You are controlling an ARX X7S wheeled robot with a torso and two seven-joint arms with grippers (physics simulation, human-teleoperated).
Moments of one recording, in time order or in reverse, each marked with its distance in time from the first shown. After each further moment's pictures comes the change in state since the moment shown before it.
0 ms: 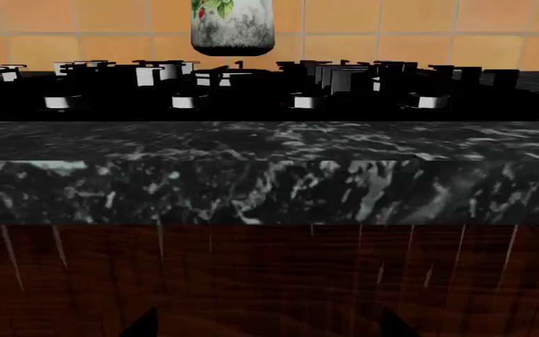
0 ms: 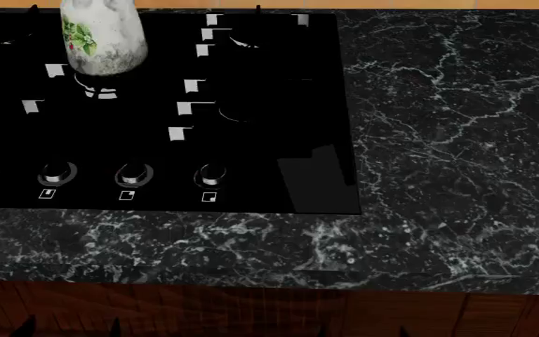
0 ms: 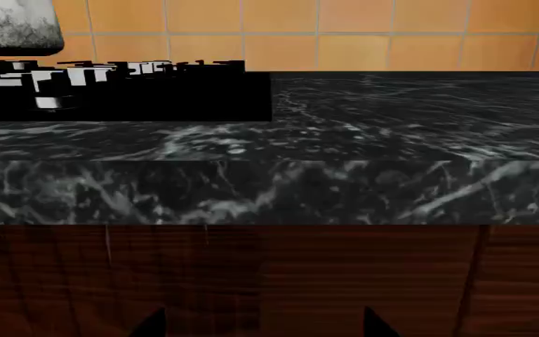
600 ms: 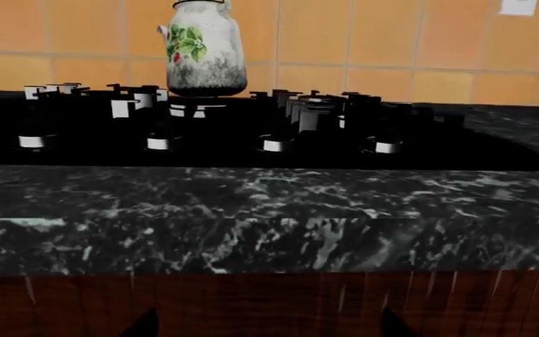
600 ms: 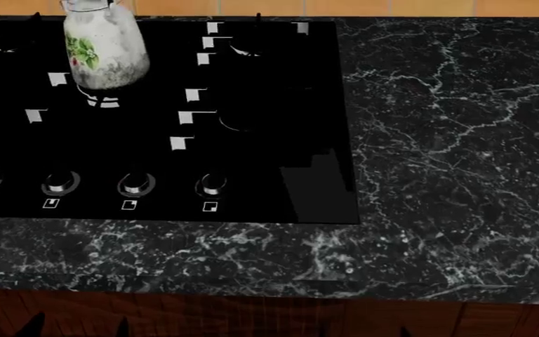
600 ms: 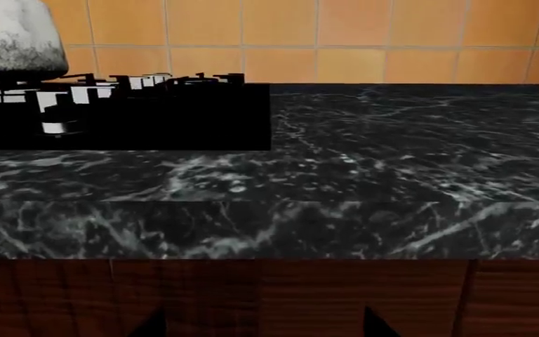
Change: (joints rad) left arm 0.021 -0.064 0.074 0.025 -0.097 0.050 -0.005; right arm -0.004 0.055 -0.066 -0.008 0.050 -0.010 0.070
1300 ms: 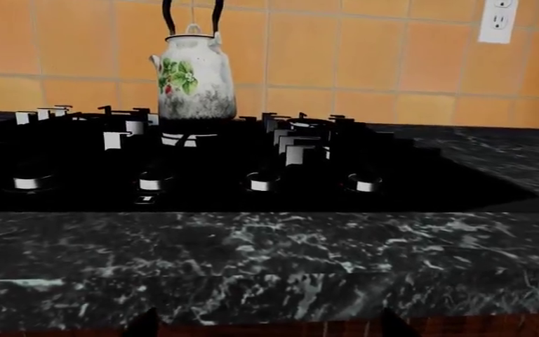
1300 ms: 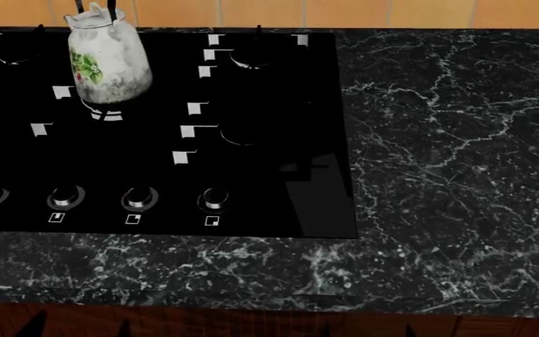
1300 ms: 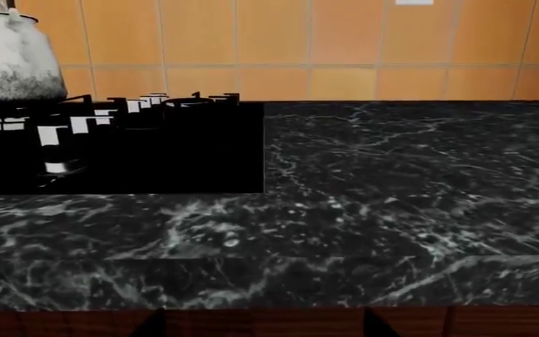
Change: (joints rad) left arm 0.012 -0.047 0.053 0.019 -0.050 0.032 -0.027; right arm -0.008 0.045 -0.044 -0.021 0.045 -0.011 0.059
